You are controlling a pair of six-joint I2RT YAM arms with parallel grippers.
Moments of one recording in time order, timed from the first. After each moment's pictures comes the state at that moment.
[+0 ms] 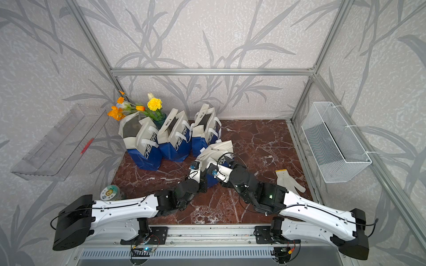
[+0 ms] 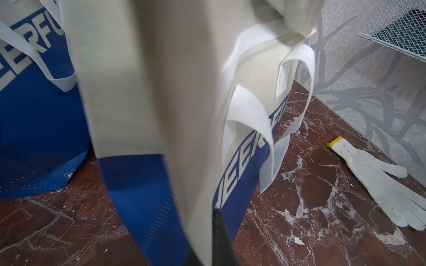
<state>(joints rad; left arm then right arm) -1.14 1.22 0.58 0.19 -0.66 -0.46 1.16 0.98 0.90 -0.31 0.60 -0.50</state>
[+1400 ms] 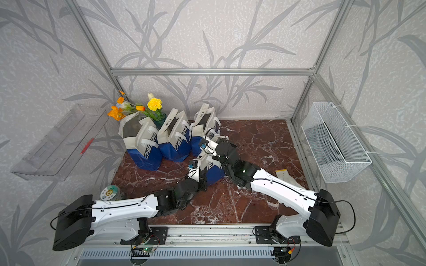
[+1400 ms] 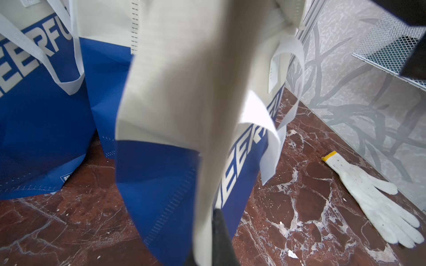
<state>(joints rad) -1.14 1.22 0.57 0.24 -0.67 -0.52 0.90 1.33 1.08 -0.03 0.66 -0.75</state>
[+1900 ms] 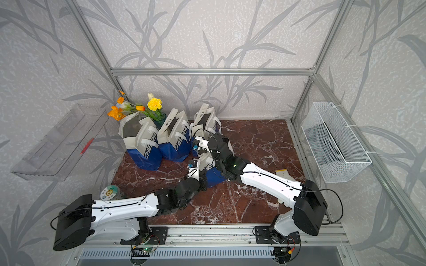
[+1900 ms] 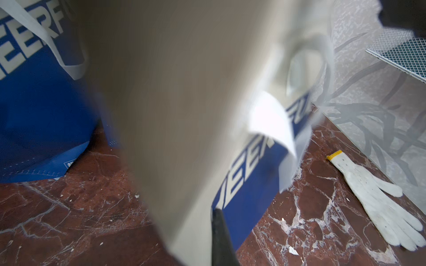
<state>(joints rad) -1.13 1.23 0.60 0.14 -0.66 -0.58 0.90 1.49 1.19 0.08 0.78 -1.20</state>
